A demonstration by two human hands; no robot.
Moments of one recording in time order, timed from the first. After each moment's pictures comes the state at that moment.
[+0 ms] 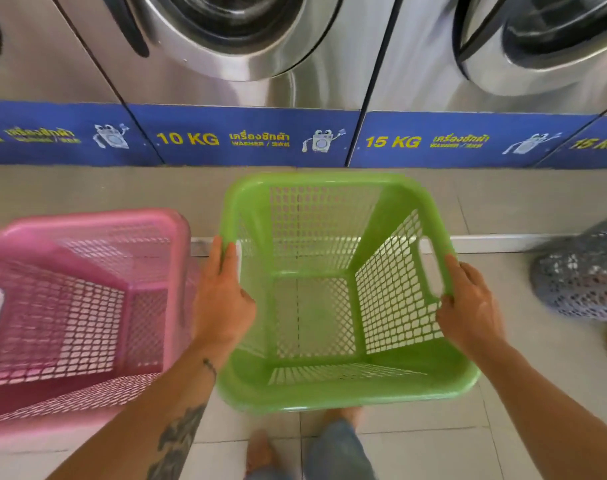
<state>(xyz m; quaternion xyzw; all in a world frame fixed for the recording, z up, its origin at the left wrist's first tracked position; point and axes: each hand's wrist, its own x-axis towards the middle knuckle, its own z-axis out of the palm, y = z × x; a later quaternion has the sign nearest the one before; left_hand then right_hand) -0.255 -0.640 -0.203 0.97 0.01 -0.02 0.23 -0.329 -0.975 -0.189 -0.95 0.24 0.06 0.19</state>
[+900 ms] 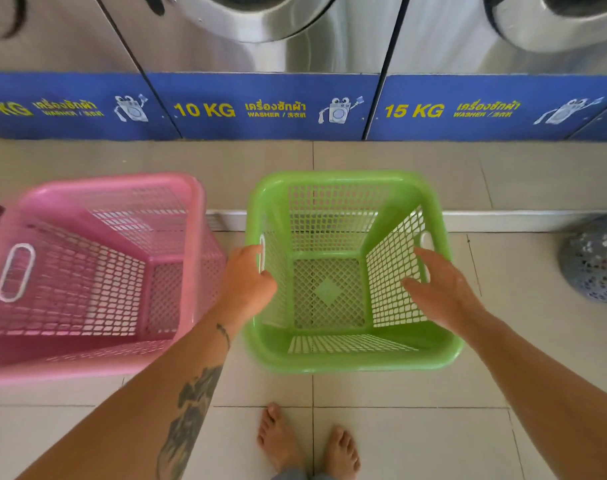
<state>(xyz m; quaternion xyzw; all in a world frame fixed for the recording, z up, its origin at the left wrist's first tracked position) -0.283 -0.638 -0.234 0.94 0.08 -0.18 0.29 -0.348 -0.927 -0.204 -0.91 0.22 0.17 0.32</state>
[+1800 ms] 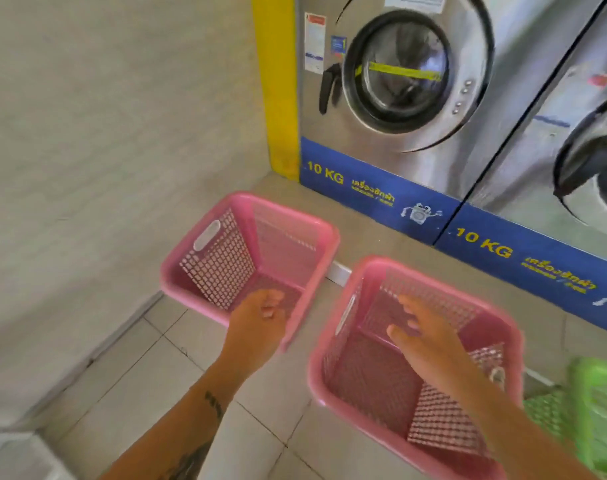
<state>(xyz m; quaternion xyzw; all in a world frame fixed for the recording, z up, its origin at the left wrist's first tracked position) -0.356 -0.062 -0.107 0.81 0.31 0.02 0.50 -0.263 -0.313 -0.094 -0.89 -0.06 0.21 0.39</state>
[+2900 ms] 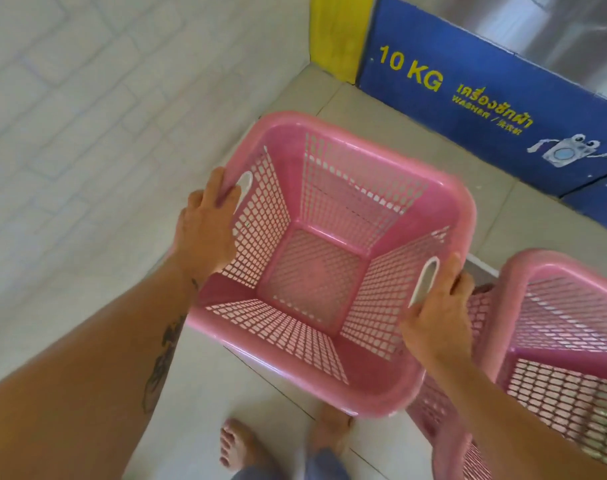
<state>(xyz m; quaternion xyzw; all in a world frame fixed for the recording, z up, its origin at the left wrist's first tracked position) -0.192 0.283 -0.311 0.98 0.17 -0.06 0.03 -0.157 -0.060 -0.302 -0.97 -0.01 0.16 0.21</state>
